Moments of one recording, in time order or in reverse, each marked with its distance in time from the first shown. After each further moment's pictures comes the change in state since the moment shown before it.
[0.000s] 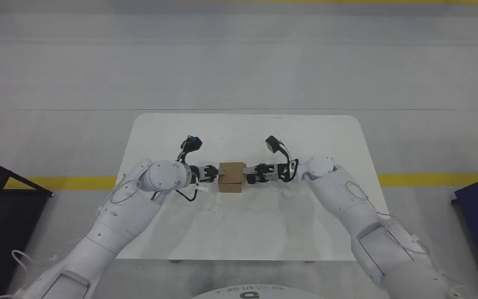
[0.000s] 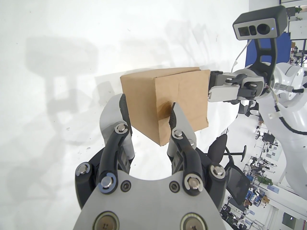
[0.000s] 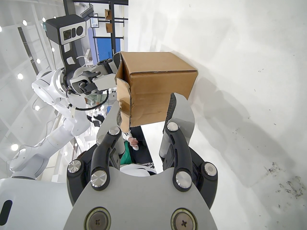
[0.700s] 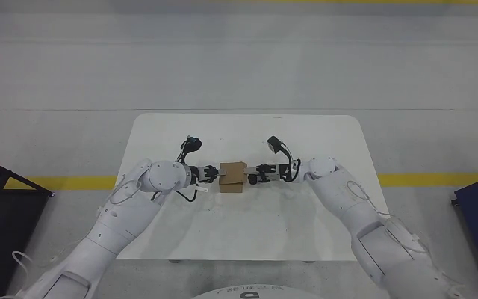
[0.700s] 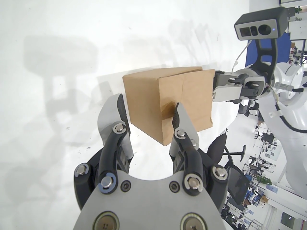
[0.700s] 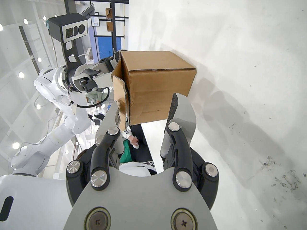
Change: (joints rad) left arm 0.007 -0.004 -0.010 0.004 0.004 -0.003 -0.006; right arm 0.006 0.002 0.009 0.029 0.016 -0.021 0.022
